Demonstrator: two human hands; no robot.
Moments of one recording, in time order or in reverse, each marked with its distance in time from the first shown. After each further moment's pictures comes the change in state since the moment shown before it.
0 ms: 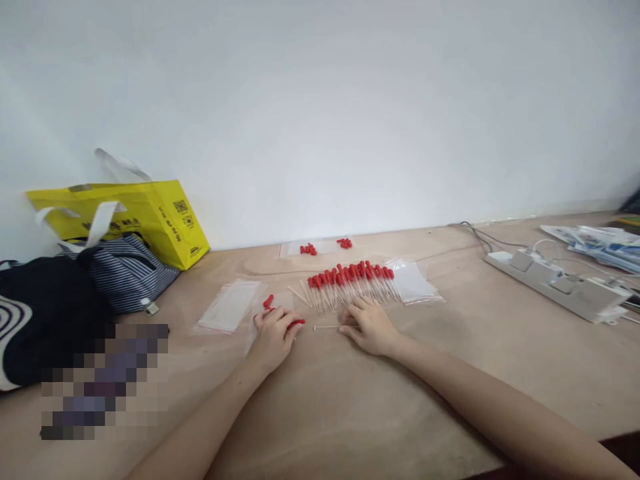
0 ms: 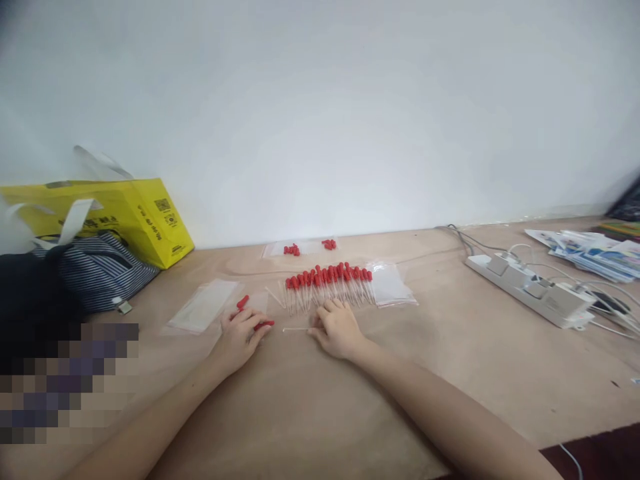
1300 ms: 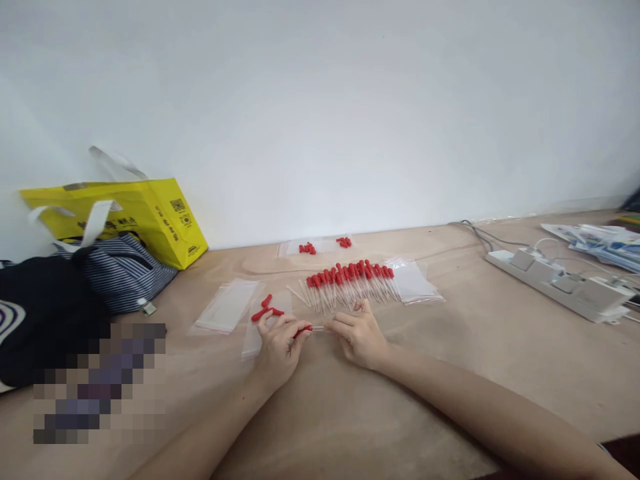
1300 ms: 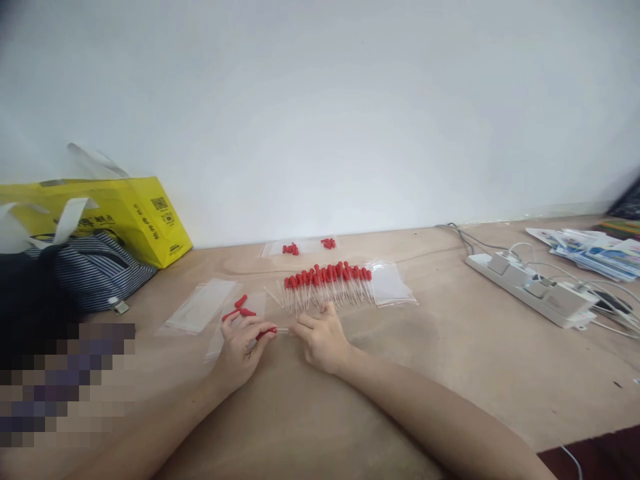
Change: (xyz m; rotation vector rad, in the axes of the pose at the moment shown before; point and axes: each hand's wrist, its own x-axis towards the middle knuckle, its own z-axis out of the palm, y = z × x) left_hand -0.012 0.019 0.006 -0.123 0.227 0.185; right_hand -0.001 -0.019 0.012 -0.057 0.306 -0.382
